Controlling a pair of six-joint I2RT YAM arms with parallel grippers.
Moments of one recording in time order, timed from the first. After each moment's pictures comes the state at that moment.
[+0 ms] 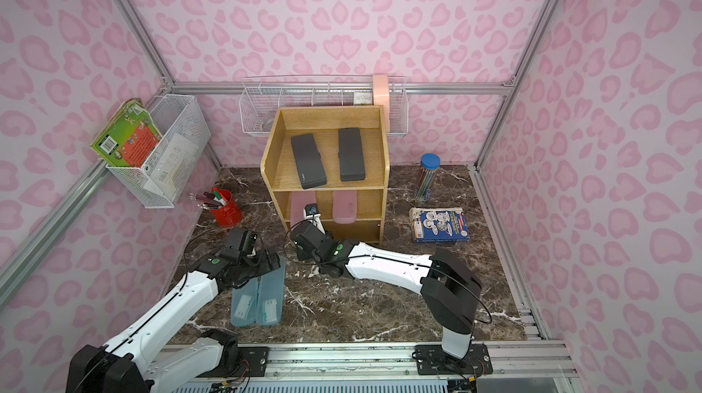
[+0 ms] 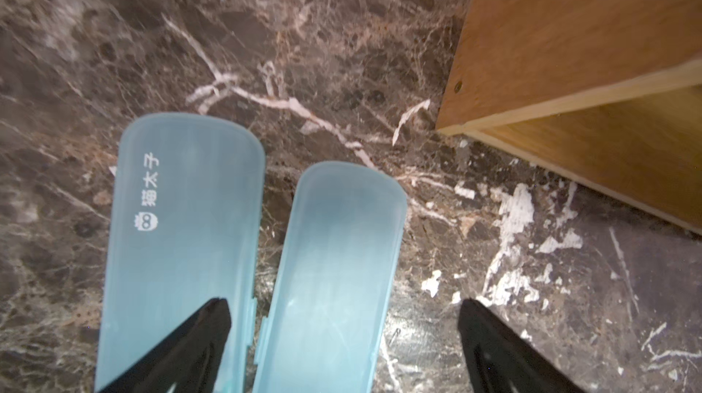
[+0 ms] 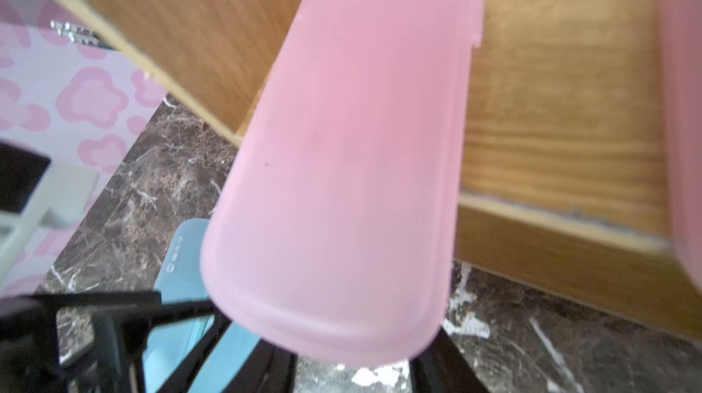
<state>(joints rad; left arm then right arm) -0.28 1.04 0.64 -0.67 -0.05 -0.65 1.12 1.80 1.36 -0.21 0.39 0.62</state>
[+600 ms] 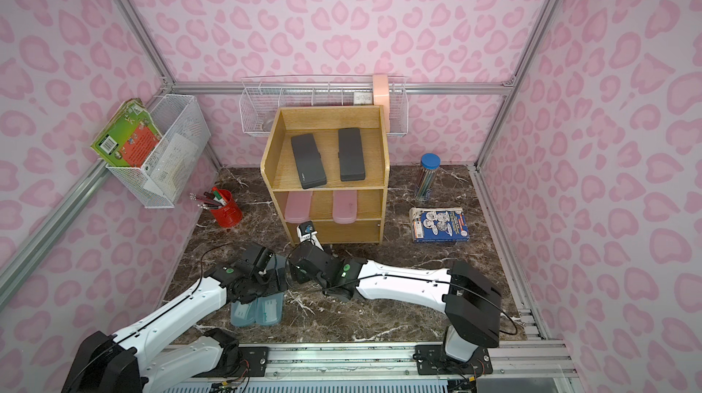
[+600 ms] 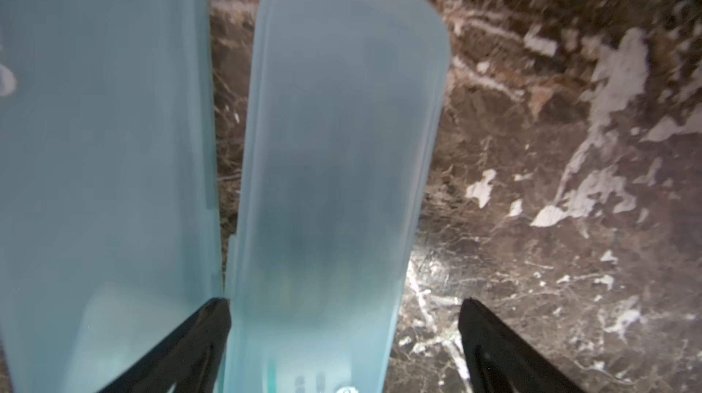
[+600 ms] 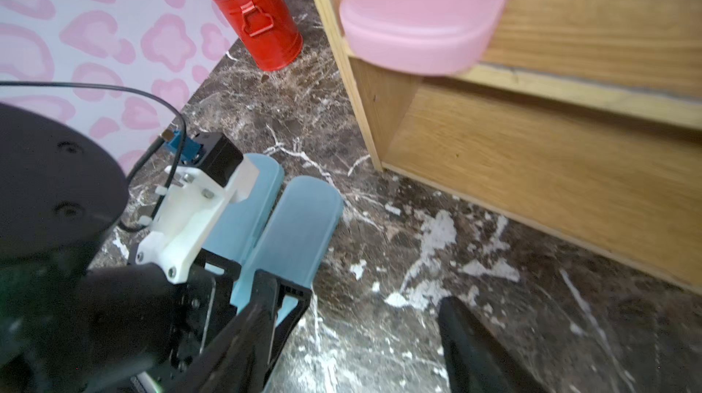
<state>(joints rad) -0.45 1.08 0.54 -0.72 -0.06 -0.74 1.27 1.62 1.14 -0.18 0.39 0.63</state>
